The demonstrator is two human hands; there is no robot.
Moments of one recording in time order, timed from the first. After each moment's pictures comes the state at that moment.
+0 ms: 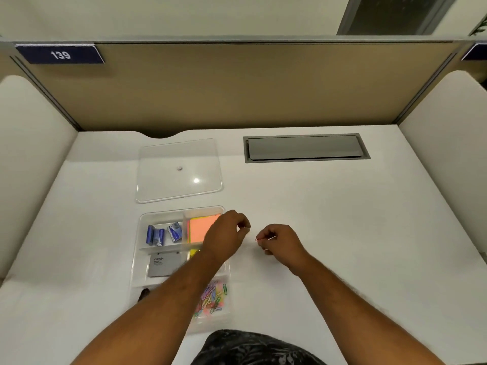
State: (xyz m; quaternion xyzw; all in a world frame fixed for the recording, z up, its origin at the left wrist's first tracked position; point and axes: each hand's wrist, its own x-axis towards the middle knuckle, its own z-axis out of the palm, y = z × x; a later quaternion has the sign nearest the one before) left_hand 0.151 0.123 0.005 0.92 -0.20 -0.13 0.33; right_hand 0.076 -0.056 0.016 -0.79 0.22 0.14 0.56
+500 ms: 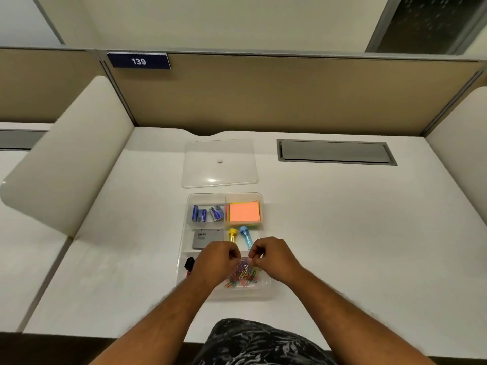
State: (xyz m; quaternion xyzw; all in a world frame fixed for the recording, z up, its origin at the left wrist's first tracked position) left_hand 0.042 0.266 0.023 0.94 -0.10 -0.18 0.26; right_hand 0.019 0.075 0.024 -0.90 0.05 0.17 0.39
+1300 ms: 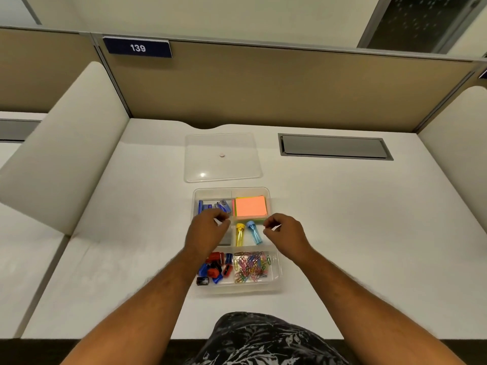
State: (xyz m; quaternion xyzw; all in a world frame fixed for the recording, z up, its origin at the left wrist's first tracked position) left_hand 0.098 0.315 0.027 0.91 -0.04 -0.07 0.40; right_hand 0.043 0.086 0.034 -0.90 0.15 0.06 0.41
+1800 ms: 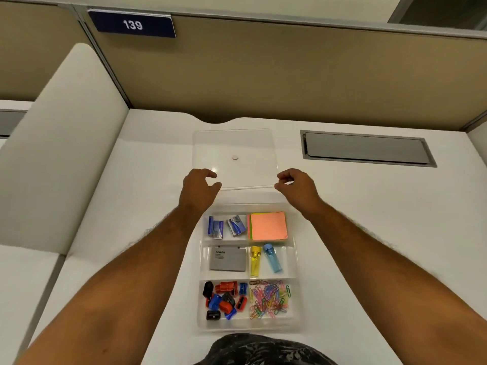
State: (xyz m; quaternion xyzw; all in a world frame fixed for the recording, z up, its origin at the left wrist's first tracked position) left_hand 0.292 0.342 0.001 0.92 0.03 -0.07 0.38; right_hand 0.238 0.068 0.033 -0.87 0.19 0.04 0.46
